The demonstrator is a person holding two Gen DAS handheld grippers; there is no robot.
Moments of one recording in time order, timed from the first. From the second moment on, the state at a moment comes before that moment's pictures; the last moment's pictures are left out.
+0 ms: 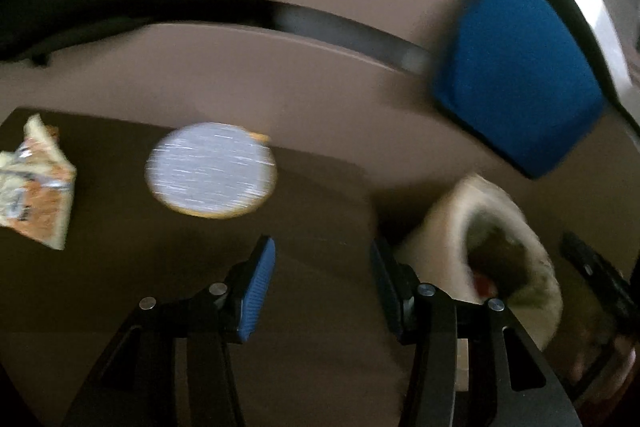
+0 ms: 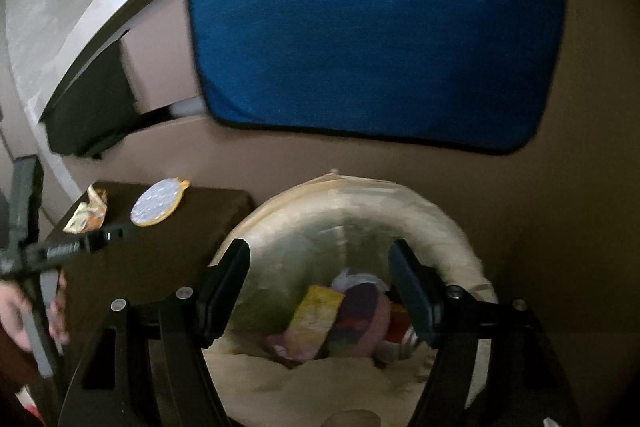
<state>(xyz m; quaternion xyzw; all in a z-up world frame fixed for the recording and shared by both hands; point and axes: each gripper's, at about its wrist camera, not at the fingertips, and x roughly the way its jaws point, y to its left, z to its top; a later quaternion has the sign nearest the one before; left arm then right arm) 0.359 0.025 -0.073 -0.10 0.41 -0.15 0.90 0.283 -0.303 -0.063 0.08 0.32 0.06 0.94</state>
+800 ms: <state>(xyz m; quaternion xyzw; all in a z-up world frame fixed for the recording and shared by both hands) 0.462 0.081 -0.113 -0.09 0.45 -0.08 0.88 0.308 -0.236 -0.081 0.06 0.35 0.10 0.93</state>
